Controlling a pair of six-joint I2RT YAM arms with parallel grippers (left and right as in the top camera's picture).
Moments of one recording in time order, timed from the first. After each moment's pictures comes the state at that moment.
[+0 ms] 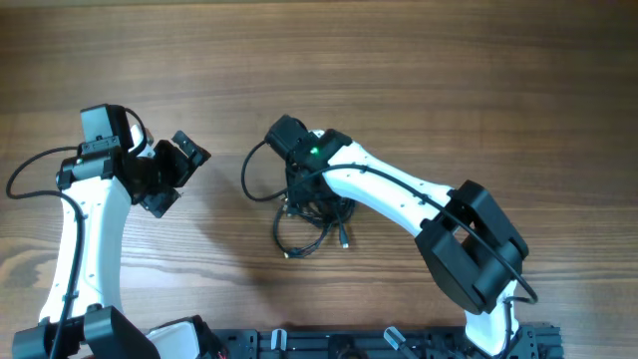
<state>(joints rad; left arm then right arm) 0.25 1.42 1.02 -0.88 0.36 -0.59 0.82 2.03 1.47 -0.82 0.05 0.65</state>
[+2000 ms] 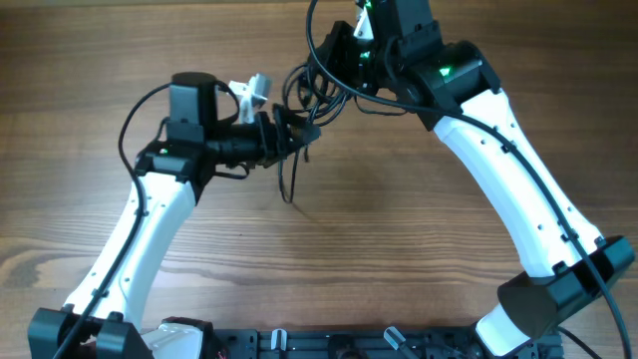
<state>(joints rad) -0.18 1.42 1.02 -0.39 0.95 -0.65 0.52 1.77 1.89 -0.80 -0.32 0.91</state>
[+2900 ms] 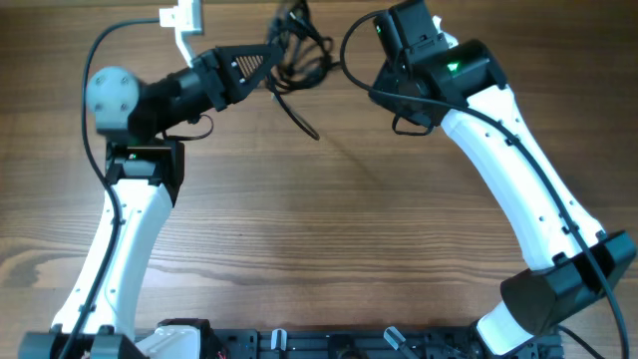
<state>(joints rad) -0.04 1.38 1.02 0.67 1.10 -1.23 0.46 1.77 1.82 -1.17 0.18 0.89</state>
